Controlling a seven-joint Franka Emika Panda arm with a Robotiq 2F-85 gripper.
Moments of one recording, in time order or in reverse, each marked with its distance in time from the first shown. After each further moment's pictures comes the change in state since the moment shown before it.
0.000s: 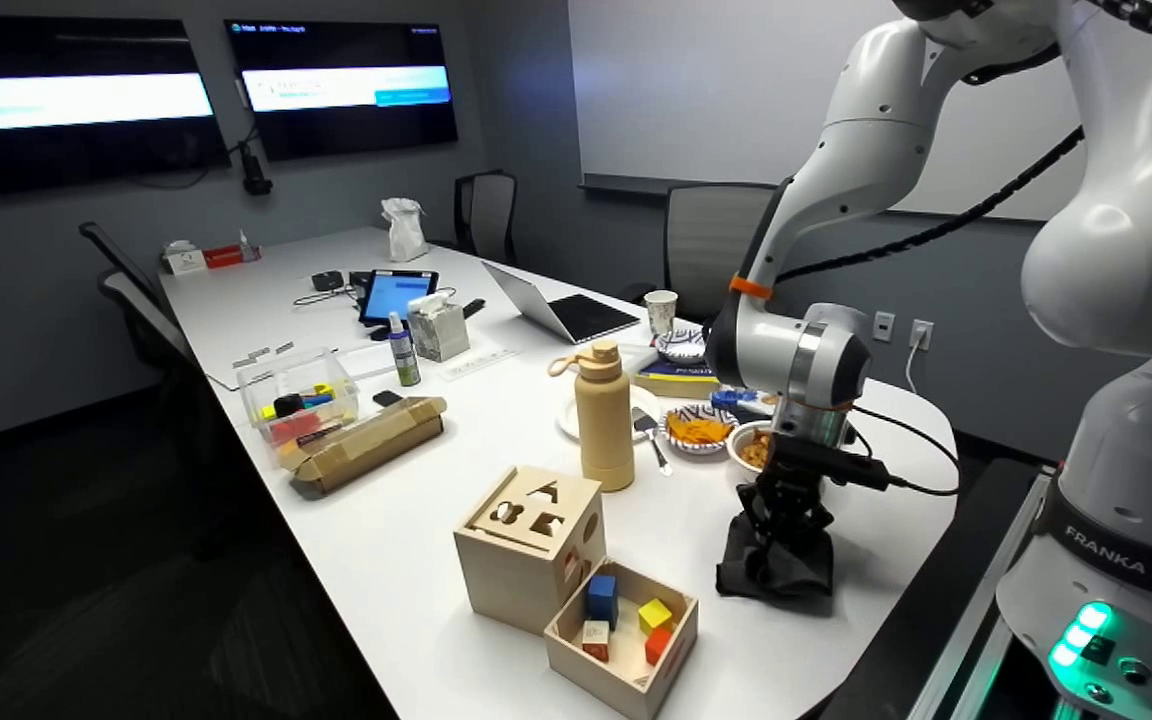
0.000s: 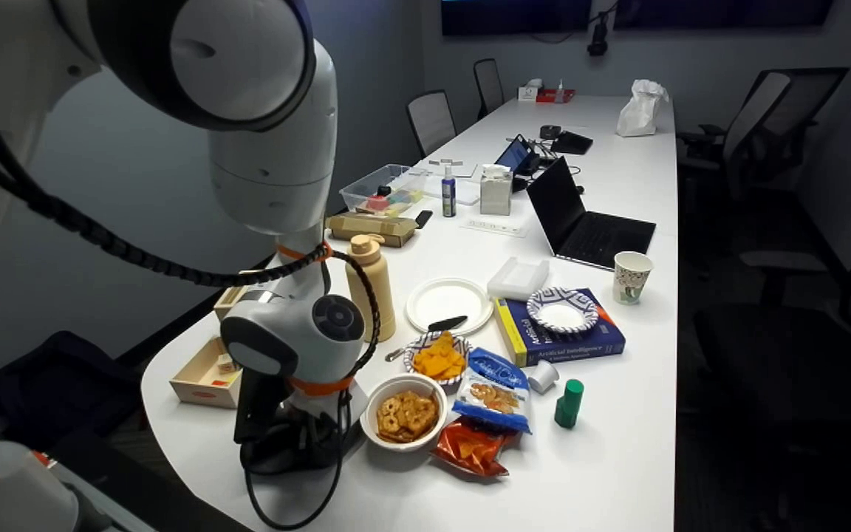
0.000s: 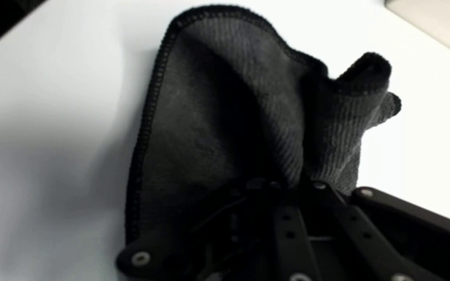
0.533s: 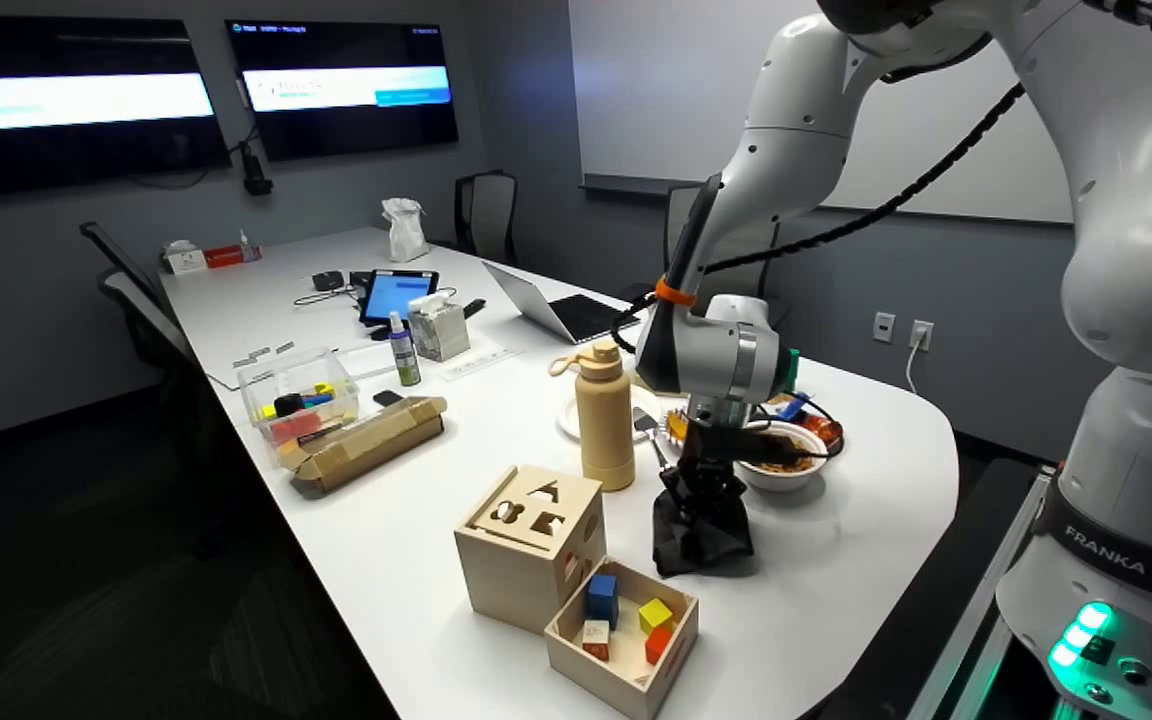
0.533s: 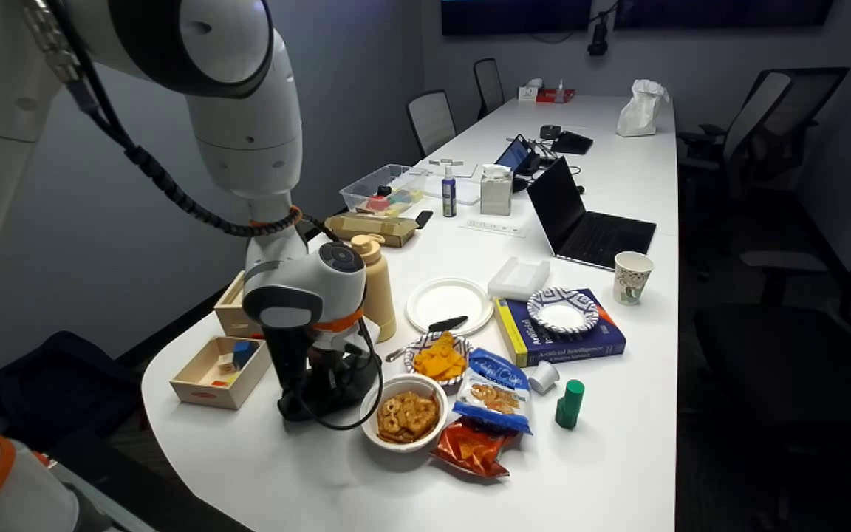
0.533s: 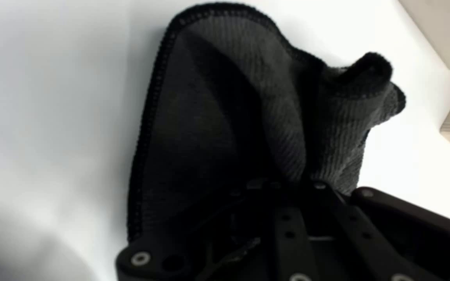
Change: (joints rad) arm 0.410 -0.019 -0.201 0.198 -0.241 -0.058 0.160
